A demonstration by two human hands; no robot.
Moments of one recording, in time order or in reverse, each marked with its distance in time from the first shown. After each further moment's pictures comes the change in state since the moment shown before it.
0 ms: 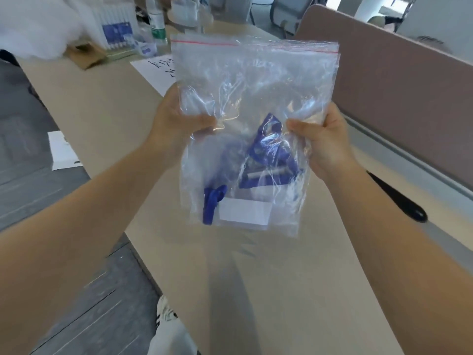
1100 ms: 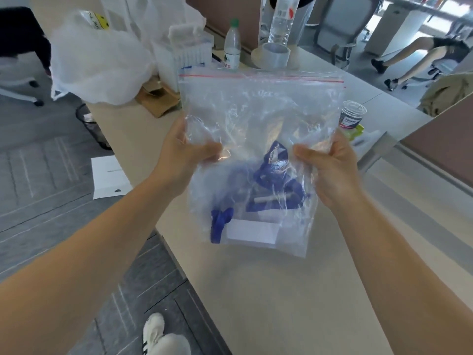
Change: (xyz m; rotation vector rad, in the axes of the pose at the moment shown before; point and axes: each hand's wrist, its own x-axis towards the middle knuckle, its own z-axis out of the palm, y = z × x) left_hand 0.195 0.003 -0.267 0.018 0.112 -0.074; right_hand 0.191 0.069 0.279 -0.004 -0.048 -0.006
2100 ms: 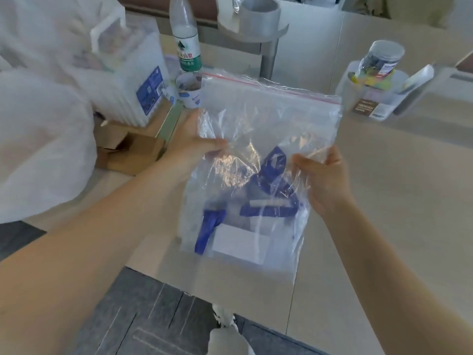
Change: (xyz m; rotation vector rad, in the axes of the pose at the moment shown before) left_hand 0.302 -0.081 -0.113 0.256 -0.560 -0.236; right_hand 0.140 0.129 0.173 0.212 0.749 0.206
